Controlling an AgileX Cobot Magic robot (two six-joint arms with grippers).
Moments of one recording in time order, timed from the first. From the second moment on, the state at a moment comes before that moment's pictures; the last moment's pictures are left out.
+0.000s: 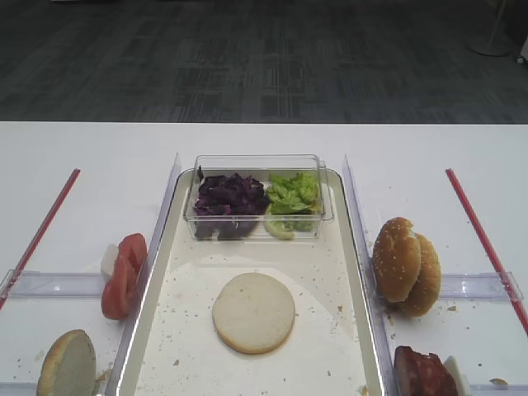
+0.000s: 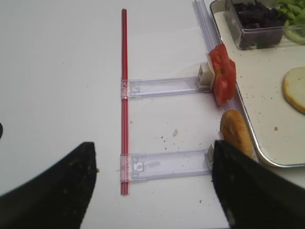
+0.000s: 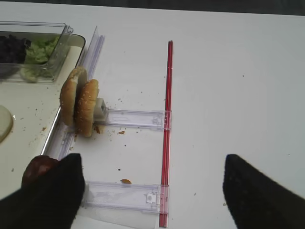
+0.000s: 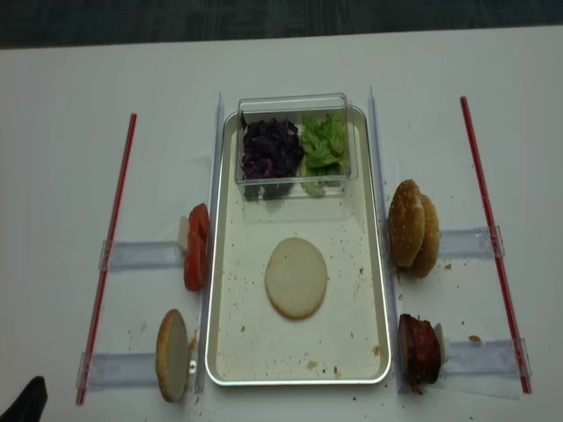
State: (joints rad) left arm -0.01 -0.02 -0.49 0.00 1.19 -0.03; right arm 0.01 -0.01 -0.49 0.08 1.12 -0.07
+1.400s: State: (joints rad) left arm -0.01 -0.02 -0.49 0.00 1.19 -0.03; right arm 0.01 1.32 -1.15 0.13 1.02 -0.07
